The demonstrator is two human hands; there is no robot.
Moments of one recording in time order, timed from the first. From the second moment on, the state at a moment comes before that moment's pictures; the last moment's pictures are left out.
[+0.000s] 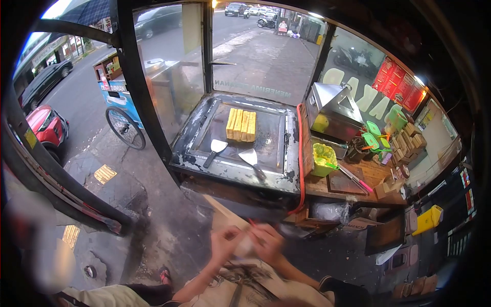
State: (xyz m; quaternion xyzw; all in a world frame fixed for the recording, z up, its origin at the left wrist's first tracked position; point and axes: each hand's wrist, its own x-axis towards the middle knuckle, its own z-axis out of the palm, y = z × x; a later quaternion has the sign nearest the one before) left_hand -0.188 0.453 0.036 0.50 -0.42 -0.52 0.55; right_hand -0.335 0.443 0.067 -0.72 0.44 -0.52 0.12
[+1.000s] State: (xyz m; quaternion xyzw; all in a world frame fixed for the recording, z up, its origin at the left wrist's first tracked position) left_hand -0.172 0.460 0.020 0.50 -0.50 -0.45 0.54; right_hand -0.323 0.444 0.060 -0.69 0.48 -0.49 0.24
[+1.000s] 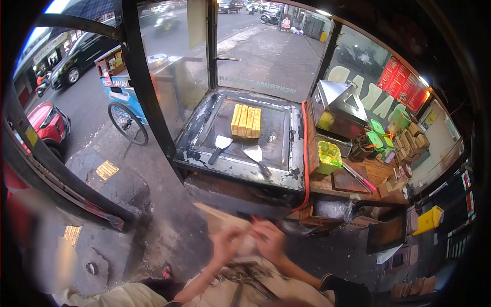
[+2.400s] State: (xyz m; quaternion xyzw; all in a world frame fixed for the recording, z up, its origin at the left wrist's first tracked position) left_hand -0.134 0.456 -0.131 0.42 -0.27 -0.80 0.33; right_hand -0.436 0.433 -0.084 -0.62 0.71 -0.25 0.24
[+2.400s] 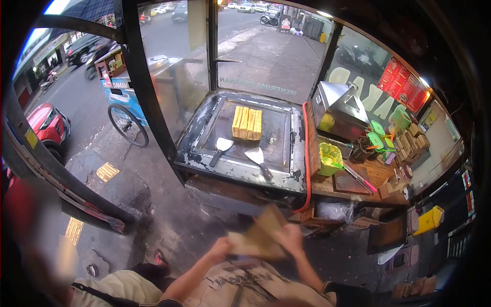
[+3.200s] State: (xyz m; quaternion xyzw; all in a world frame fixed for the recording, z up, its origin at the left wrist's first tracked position) left_hand -0.130 0.479 -0.137 0.58 -0.33 -0.68 0.30; right_hand -0.334 0.479 -0.128 -0.37 0.51 -0.20 0.75
